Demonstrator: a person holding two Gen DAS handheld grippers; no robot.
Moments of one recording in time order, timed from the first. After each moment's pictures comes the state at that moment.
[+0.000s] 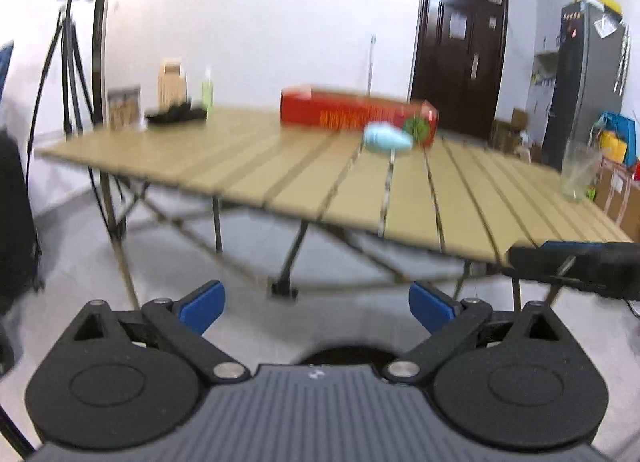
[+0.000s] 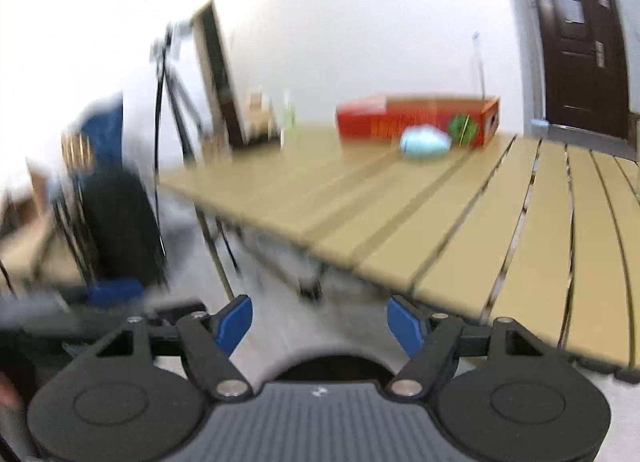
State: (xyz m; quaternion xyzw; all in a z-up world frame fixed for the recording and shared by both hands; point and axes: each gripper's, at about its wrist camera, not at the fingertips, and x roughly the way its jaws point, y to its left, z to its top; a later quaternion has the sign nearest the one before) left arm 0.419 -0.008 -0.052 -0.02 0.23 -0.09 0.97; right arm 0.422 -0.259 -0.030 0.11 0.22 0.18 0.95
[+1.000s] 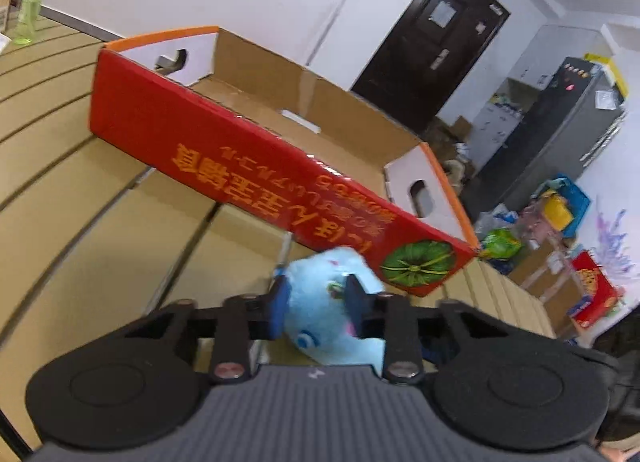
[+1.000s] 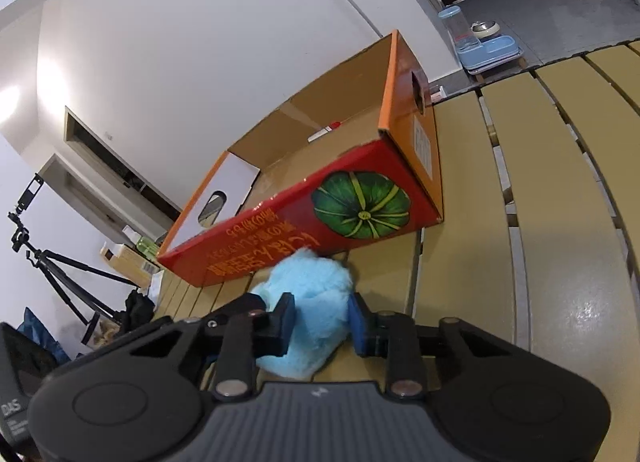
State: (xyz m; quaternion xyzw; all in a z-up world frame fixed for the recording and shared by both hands) left arm 0.860 -0.098 -0.054 -0.18 0.35 -0.23 0.89; right arm 0.831 -0.351 -0.080 0.34 0.31 0.09 0.88
